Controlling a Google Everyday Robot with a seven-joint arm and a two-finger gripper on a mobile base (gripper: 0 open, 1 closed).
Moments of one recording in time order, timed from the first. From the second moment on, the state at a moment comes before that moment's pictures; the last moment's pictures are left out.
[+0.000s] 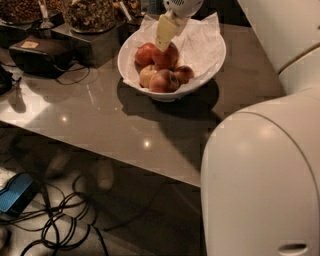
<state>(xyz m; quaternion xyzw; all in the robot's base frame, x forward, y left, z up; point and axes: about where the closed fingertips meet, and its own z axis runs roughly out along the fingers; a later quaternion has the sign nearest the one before) 0.696 -0.038 0.981 -0.47 0.85 0.05 0.21</state>
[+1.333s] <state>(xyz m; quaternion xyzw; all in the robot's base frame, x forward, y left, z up) 0.696 -0.037 0.981 -0.47 0.85 0.05 0.21</state>
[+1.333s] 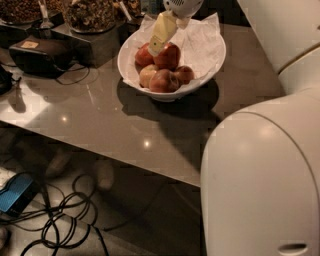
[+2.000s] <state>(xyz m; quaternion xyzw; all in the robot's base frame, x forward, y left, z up) 0.696 -0.037 0.981 -0.47 0.85 0.05 0.21</state>
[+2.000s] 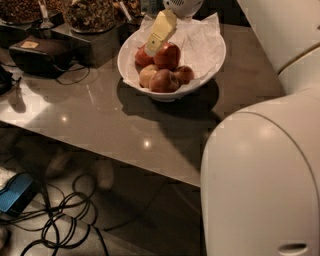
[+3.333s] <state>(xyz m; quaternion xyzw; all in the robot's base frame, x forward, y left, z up) 0.714 -0.066 0.948 -0.46 0.86 0.03 0.20</state>
